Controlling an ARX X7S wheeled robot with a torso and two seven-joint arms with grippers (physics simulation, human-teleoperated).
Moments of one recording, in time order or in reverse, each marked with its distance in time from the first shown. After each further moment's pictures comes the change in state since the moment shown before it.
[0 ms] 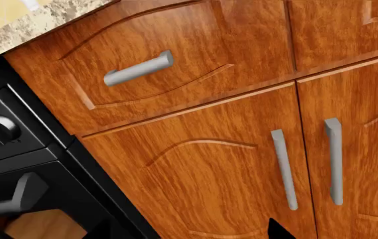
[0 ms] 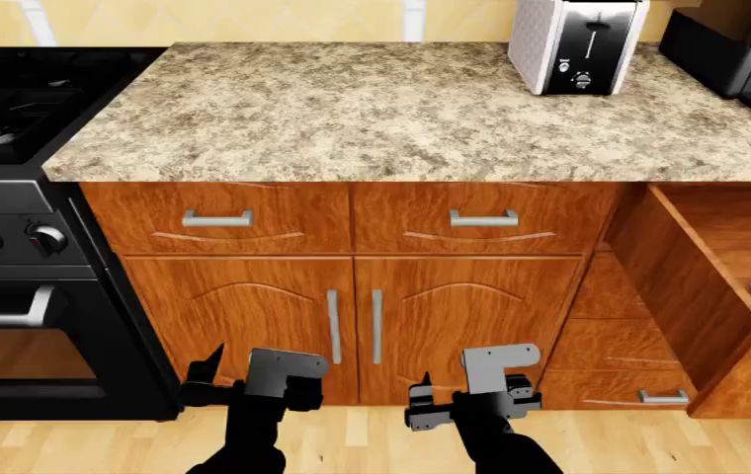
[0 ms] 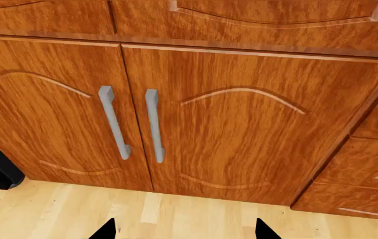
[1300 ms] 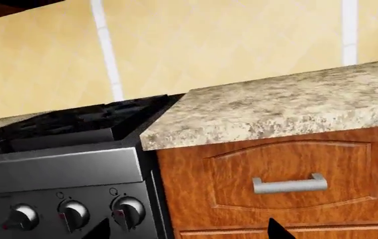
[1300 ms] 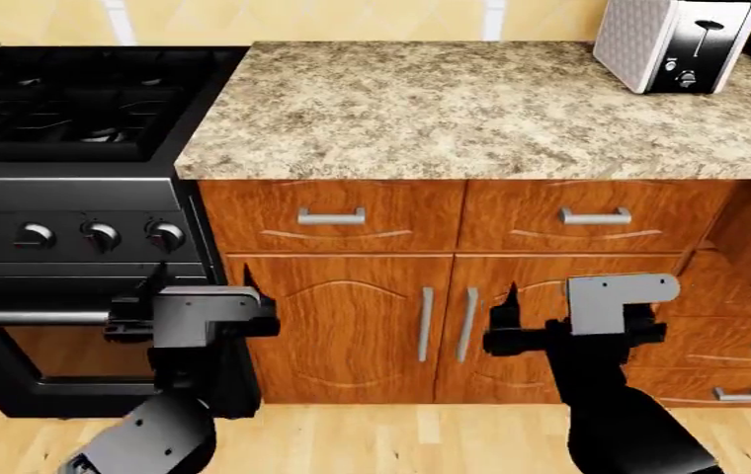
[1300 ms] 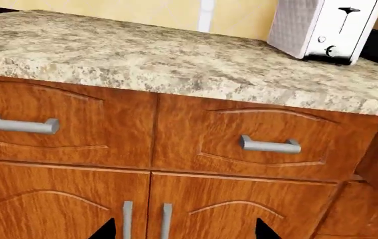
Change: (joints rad) left arm -0.009 -0.385 -0.077 0.653 -0.030 0.038 -0.086; right arm -0.109 0.306 0.101 -0.875 0.121 0.406 0.206
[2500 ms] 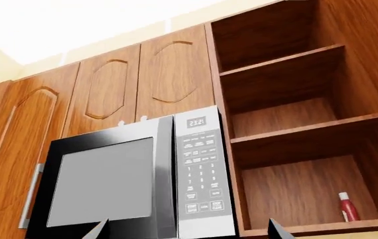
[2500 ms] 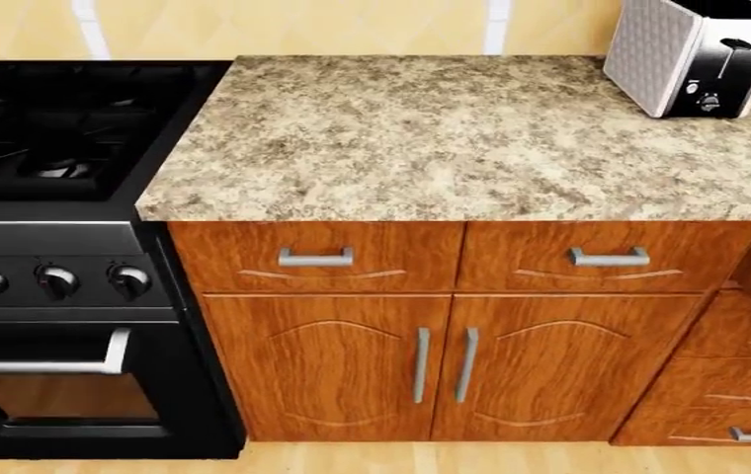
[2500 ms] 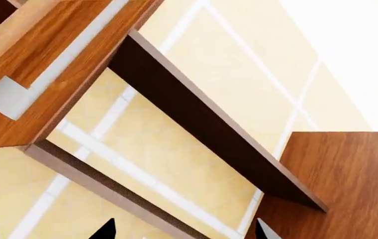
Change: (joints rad) left arm -0.557 -0.780 -0.416 0.693 -0.389 -0.222 0.074; right arm 1.844 0.458 -0.499 -0.168 0.087 0.832 -0.381
